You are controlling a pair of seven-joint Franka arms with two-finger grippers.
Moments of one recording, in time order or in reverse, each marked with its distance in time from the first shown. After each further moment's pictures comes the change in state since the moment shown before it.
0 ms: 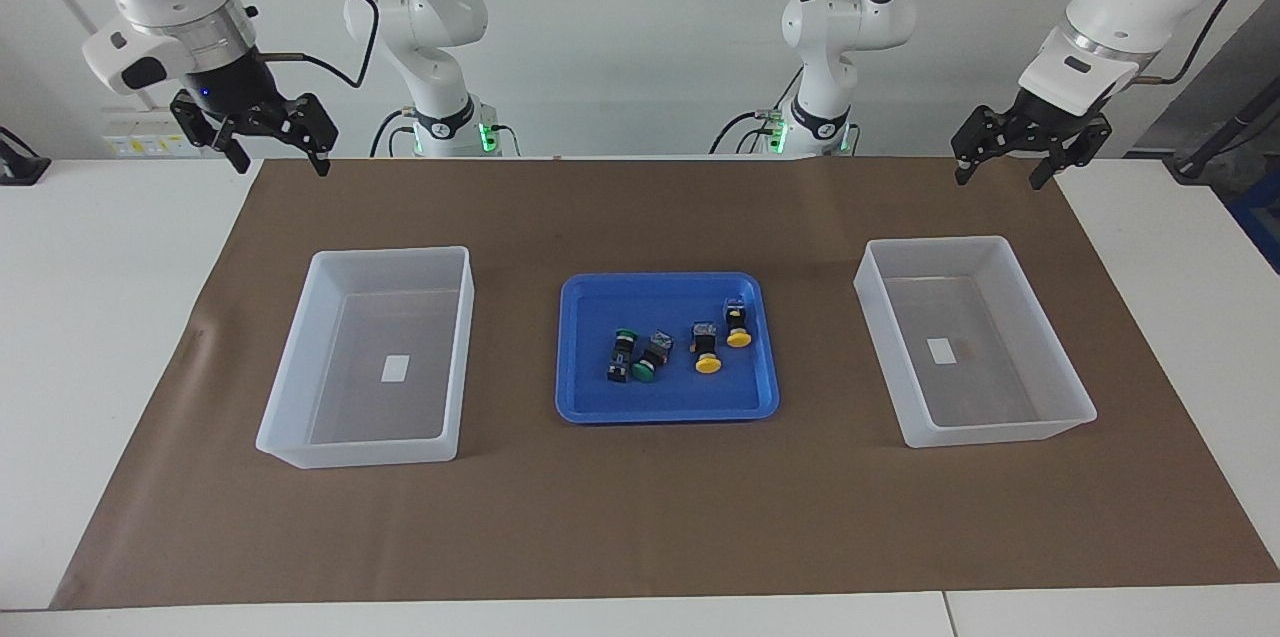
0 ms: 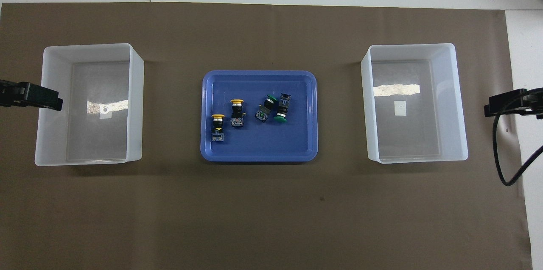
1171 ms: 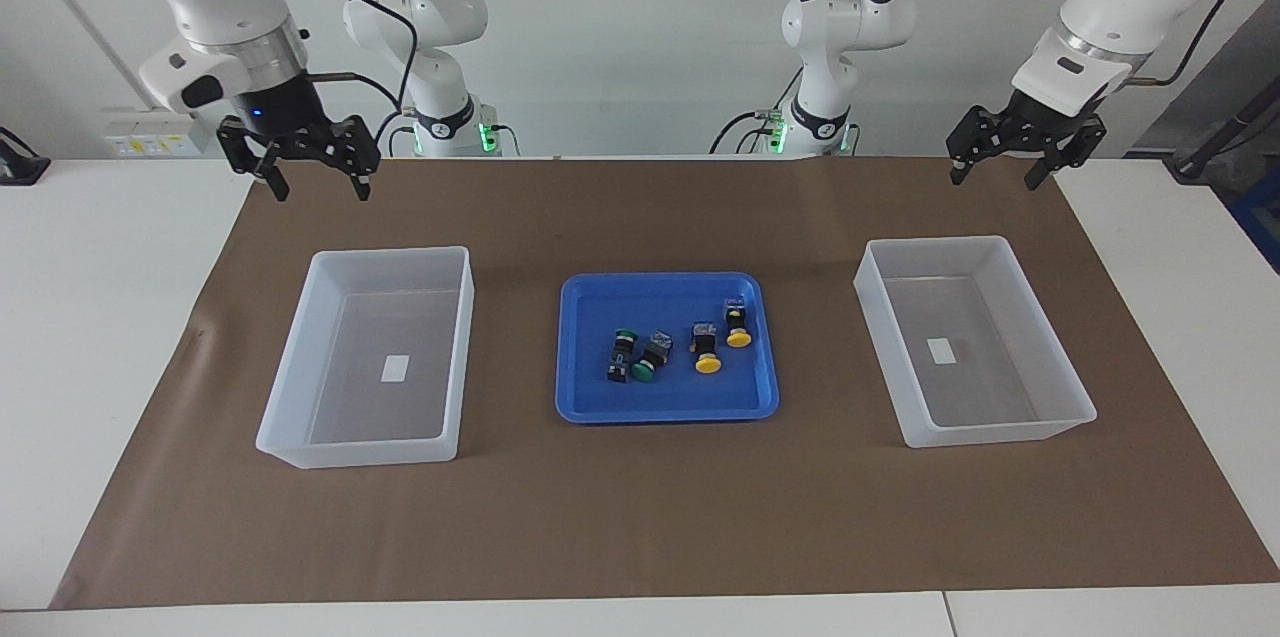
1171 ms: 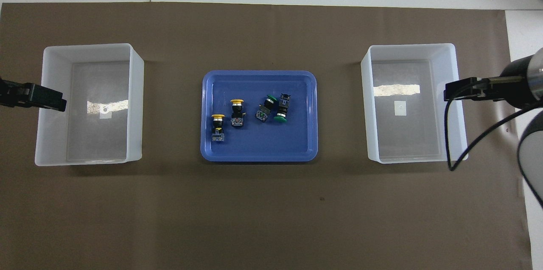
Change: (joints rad) left arm -0.003 0.000 -0.010 -0.005 0.000 0.001 0.000; right arm 0.140 0.037 0.011 -0.056 0.004 0.194 0.111
